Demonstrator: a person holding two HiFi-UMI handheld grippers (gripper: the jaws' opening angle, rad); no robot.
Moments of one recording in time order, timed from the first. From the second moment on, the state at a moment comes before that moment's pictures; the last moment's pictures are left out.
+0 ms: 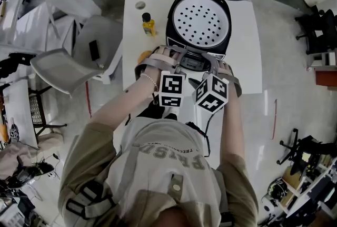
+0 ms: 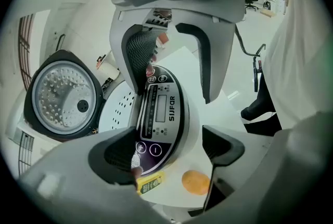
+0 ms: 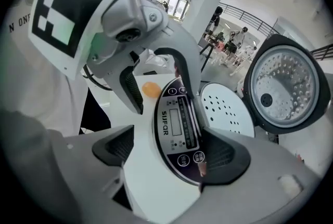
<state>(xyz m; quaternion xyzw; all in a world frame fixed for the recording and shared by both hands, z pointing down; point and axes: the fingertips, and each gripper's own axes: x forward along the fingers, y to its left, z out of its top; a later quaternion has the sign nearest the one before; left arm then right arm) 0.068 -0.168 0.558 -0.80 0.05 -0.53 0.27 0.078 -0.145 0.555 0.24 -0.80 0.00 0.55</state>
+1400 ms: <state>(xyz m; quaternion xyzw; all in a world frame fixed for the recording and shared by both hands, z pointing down) 0.062 -0.175 0.509 -0.89 0.18 -0.38 0.16 0.091 -0.142 0.486 0.43 -0.87 0.06 0.22</state>
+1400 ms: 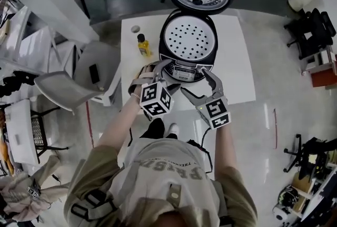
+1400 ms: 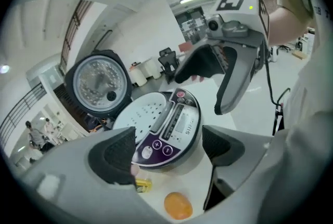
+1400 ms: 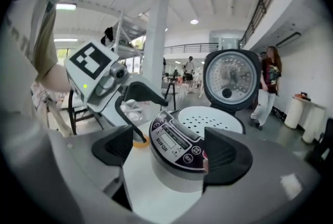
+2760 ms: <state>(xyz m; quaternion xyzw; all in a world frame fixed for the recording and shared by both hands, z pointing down) 0.010 -0.237 0.360 -0.87 0.46 -0.13 0.07 0.267 -0.152 0.357 0.57 -0.78 0.15 -0.18</state>
